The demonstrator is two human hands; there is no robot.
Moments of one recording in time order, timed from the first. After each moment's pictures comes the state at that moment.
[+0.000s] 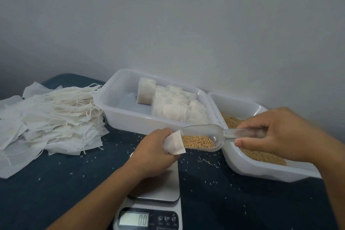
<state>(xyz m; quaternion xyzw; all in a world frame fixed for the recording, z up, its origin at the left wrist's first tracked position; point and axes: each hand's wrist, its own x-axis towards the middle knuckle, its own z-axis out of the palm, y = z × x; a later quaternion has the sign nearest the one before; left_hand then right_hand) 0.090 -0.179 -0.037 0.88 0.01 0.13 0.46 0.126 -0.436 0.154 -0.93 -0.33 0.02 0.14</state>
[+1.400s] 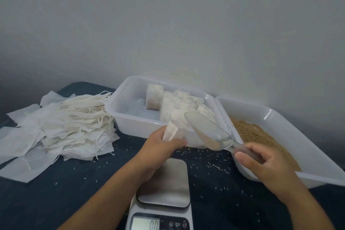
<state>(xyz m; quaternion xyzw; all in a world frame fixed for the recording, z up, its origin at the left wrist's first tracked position) 0.082 -0.173 -0.013 0.64 0.03 0.06 0.76 0.135 -0.450 0.043 -0.88 -0.25 -0.02 0.41</state>
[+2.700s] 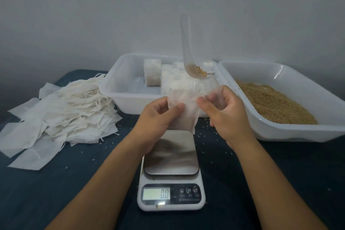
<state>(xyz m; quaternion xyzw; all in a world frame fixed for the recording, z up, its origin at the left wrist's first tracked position) 0.088 -0.164 -0.025 0.63 0.00 0.09 0.77 0.144 -0.348 -0.001 -0.74 -0.23 -0.07 0.63</state>
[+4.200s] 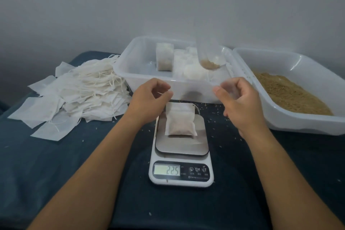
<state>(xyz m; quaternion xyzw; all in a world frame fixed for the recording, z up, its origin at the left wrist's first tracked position) 0.086 -0.116 -0.045 0.83 0.10 0.23 0.49 0.145 -0.352 -0.016 -0.79 -0.18 -0.10 0.58</state>
